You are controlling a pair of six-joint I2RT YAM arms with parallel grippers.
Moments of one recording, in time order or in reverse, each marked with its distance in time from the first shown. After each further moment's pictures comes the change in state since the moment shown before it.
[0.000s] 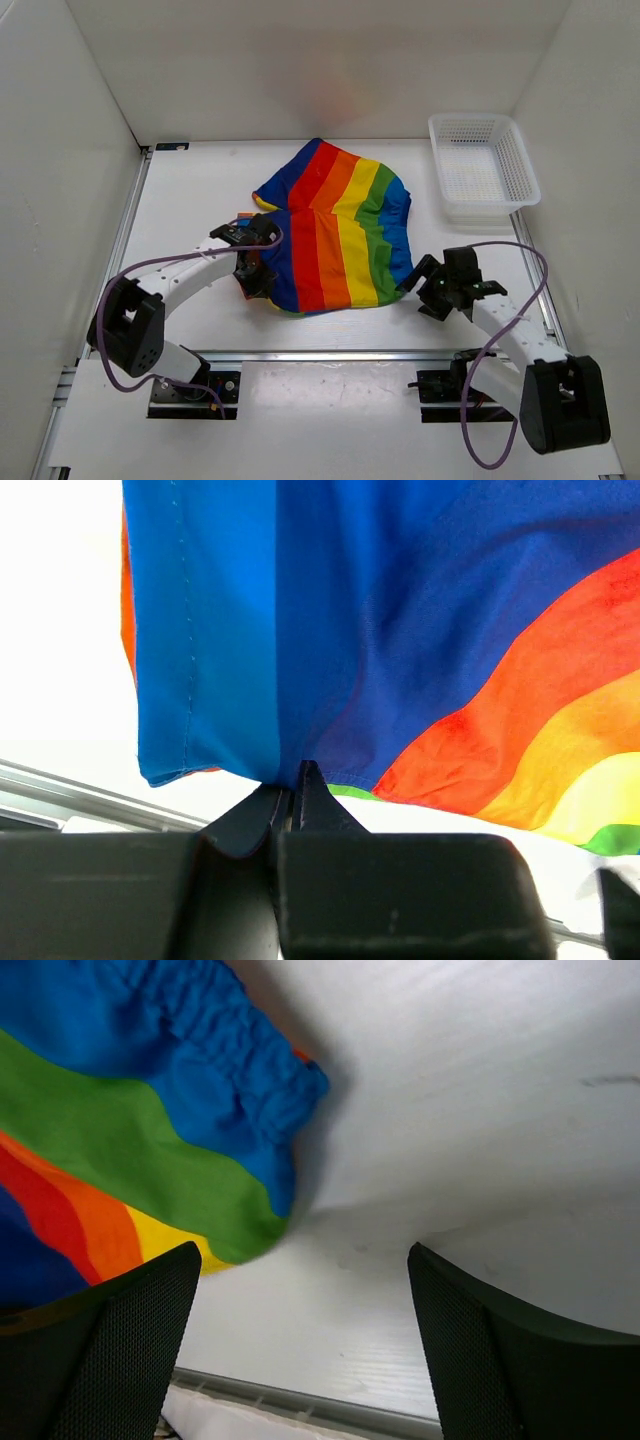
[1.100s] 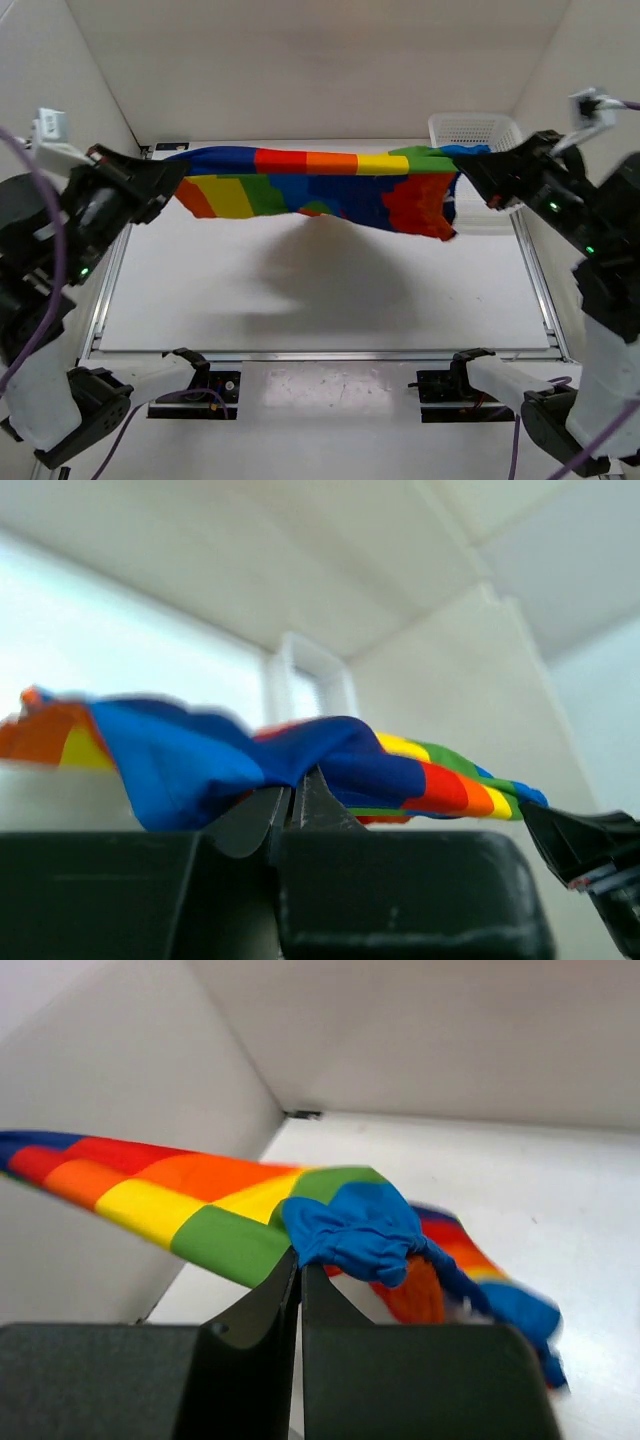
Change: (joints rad) left arm 0.038 -0.322 1.231 -0.254 -0.183 0.341; right arm 0.033 0.080 1.516 -0.471 -0.149 -0.409
